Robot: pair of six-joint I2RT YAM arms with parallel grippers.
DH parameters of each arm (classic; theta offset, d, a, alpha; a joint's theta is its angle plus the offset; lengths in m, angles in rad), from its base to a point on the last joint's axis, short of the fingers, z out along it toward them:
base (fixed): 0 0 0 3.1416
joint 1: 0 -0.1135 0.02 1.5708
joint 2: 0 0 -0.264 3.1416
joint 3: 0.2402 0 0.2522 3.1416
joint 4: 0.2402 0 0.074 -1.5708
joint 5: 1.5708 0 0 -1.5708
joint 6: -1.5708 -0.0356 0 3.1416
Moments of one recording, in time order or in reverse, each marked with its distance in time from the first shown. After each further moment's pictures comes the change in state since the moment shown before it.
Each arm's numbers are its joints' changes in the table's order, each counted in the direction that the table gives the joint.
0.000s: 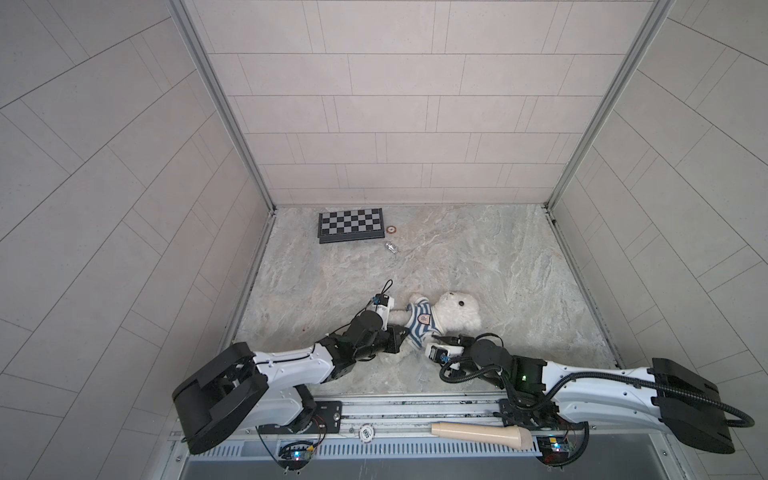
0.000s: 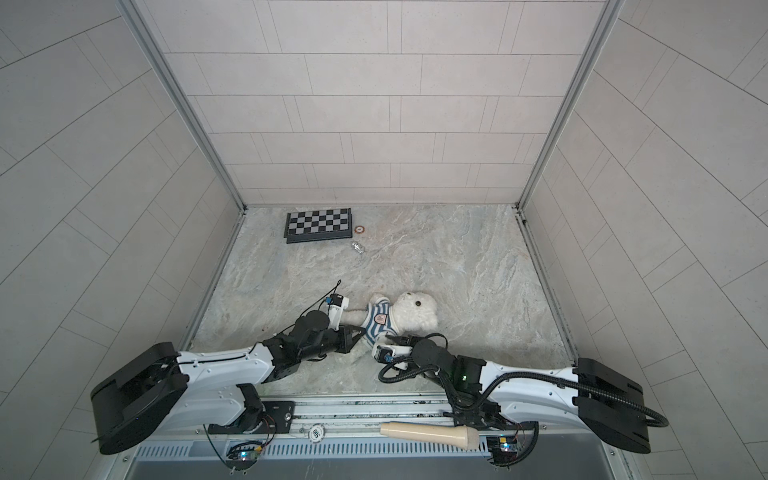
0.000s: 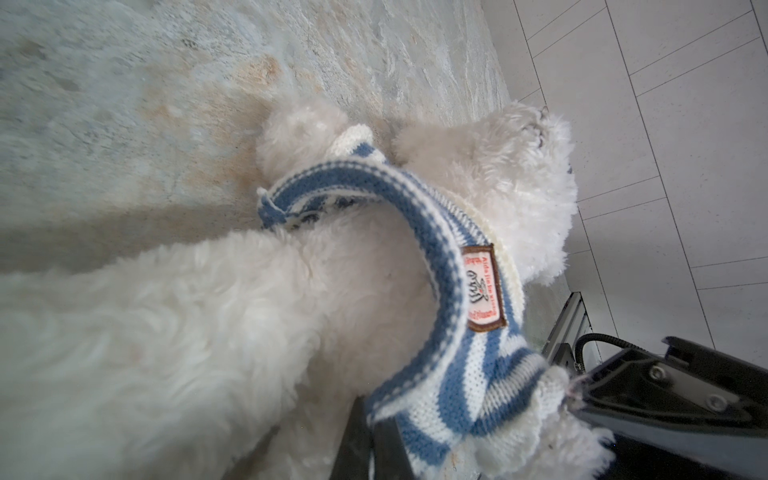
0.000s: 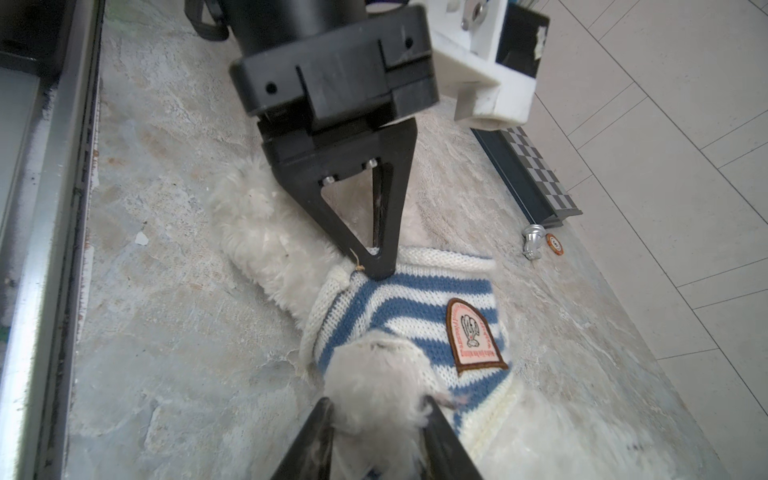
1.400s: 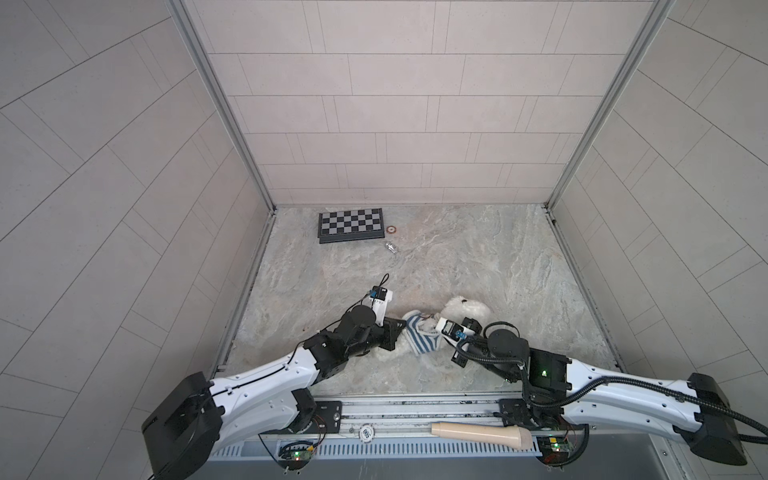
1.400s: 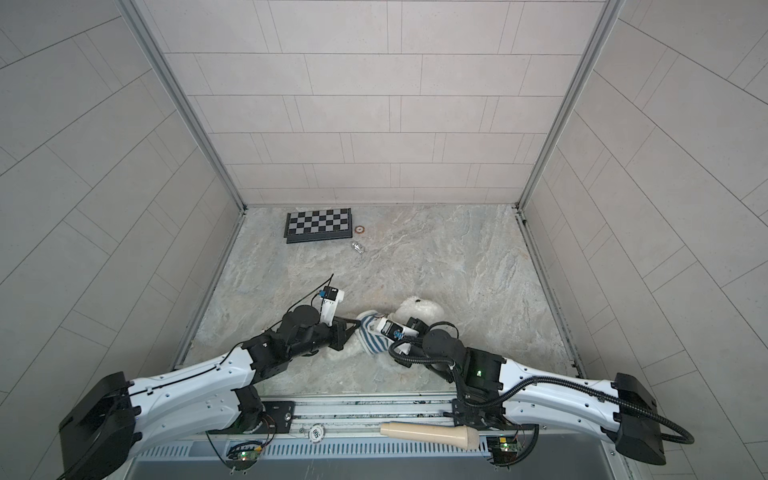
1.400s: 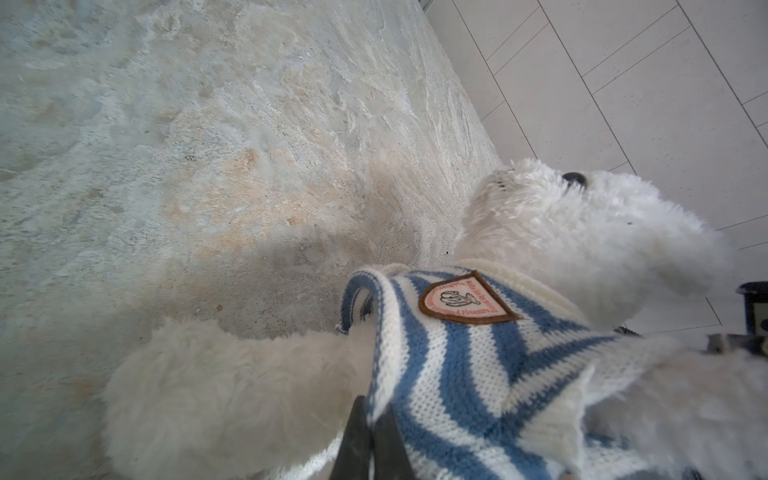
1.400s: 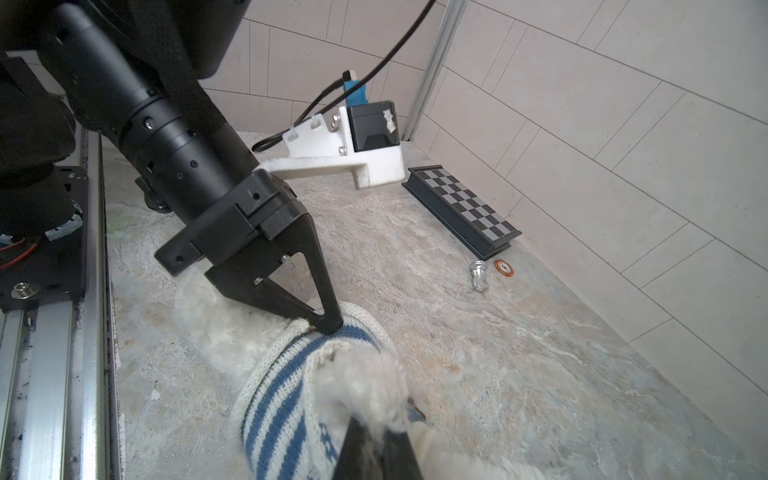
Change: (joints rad) left arm -0.016 -0.236 0.084 0.269 -0.031 -0.164; right arm -0.006 -0.209 0.180 0.211 0.060 -0.244
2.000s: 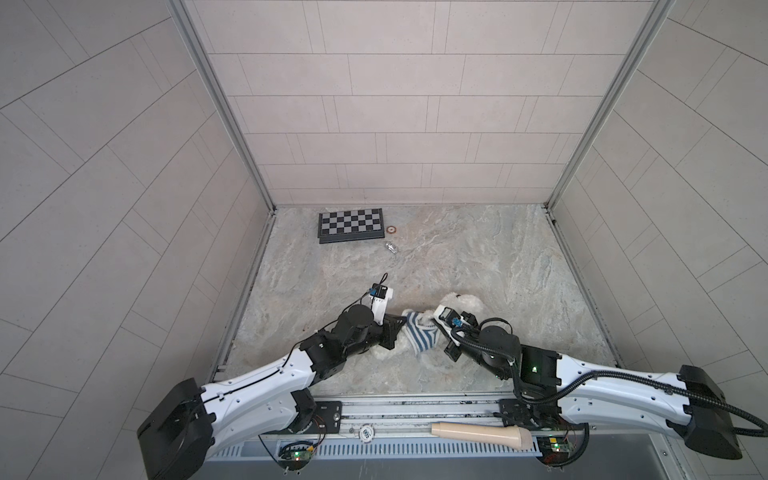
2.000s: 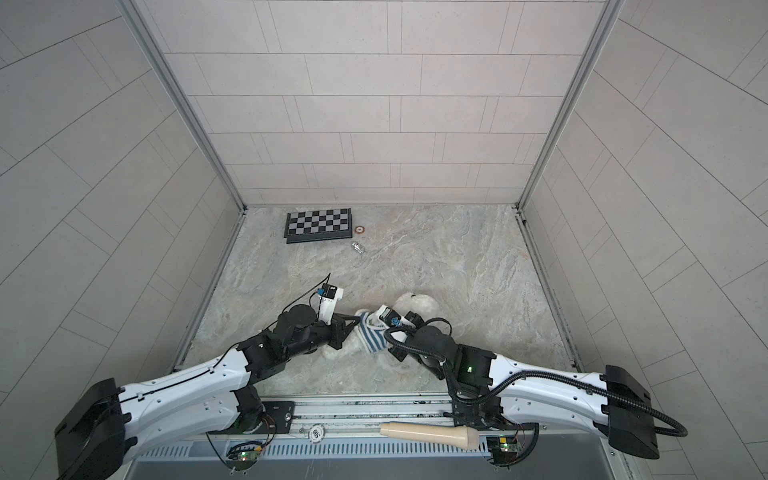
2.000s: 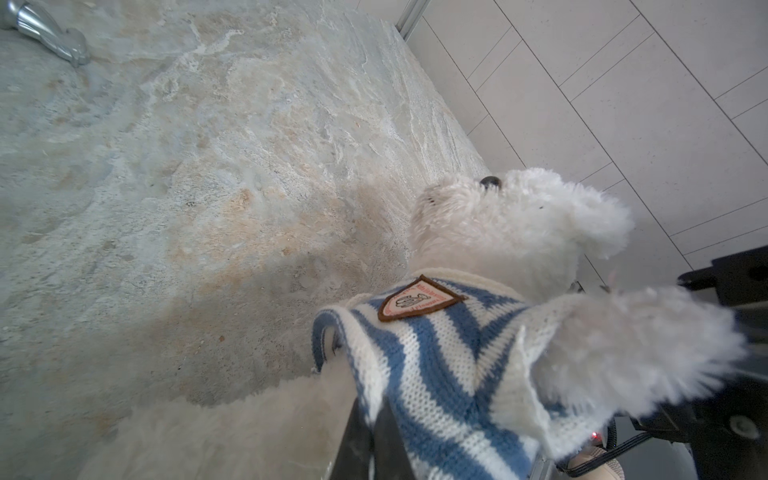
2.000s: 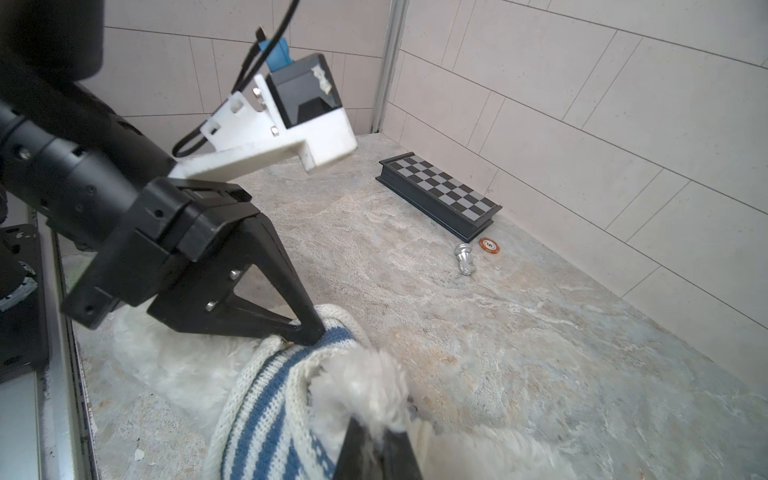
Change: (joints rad) left arm 0.016 -0.053 0.020 0.022 -0.039 -0.070; right arm 0.000 0.092 0.047 -0.034 0.099 -0.129
